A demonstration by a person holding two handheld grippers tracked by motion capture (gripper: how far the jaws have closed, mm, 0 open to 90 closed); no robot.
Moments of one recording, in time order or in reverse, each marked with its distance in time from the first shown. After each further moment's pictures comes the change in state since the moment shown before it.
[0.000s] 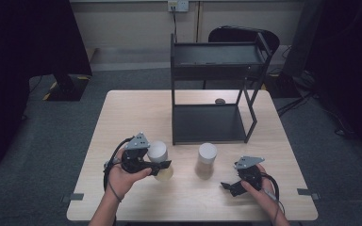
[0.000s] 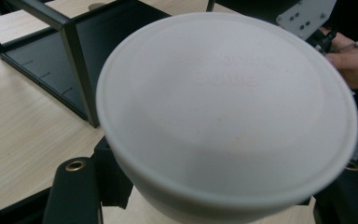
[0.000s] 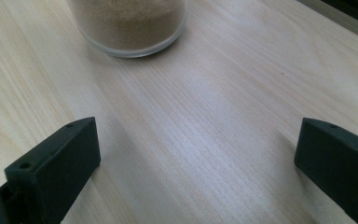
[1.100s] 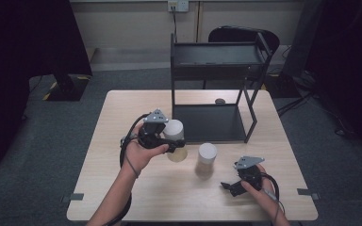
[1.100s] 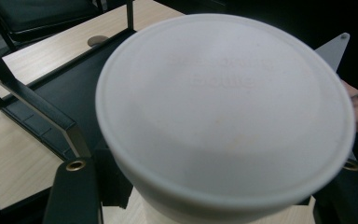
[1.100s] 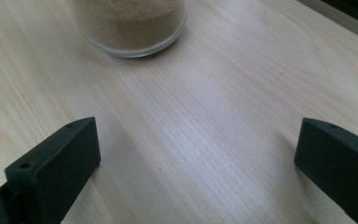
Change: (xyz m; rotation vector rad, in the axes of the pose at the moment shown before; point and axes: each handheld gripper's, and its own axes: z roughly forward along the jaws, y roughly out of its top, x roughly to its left) left arm 0.003 0.077 0.028 0.021 0.002 0.027; right arm 0.000 0.000 0.000 0.000 0.000 0.000
